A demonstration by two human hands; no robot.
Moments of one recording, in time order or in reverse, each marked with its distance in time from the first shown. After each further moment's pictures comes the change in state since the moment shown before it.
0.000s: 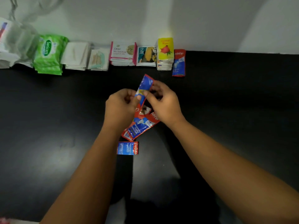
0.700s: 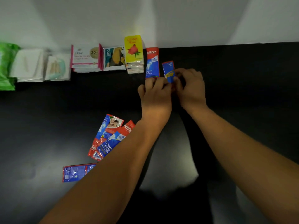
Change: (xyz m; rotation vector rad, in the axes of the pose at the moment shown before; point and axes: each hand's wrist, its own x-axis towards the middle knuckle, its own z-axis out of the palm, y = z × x) left_hand 0.046 0.038 0.192 0.692 0.141 0.598; right_hand 0.073 0.089 -0.132 -0.615 0.253 -0.106
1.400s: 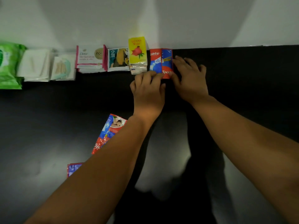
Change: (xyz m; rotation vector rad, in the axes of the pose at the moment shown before) left_hand 0.011 -0.028 -0.015 -0.155 0.023 -0.105; right_hand 0.031 -0.002 -0.001 -0.267 -0.205 -0.147
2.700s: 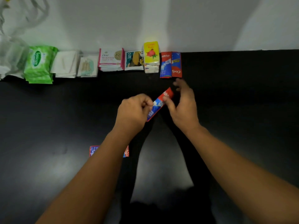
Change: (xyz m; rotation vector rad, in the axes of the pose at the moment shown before) left_hand -0.067 -0.036 -0.117 -0.363 -0.323 -0.218; right_hand -0.108 -0.086 -0.004 0.538 0.209 0.107
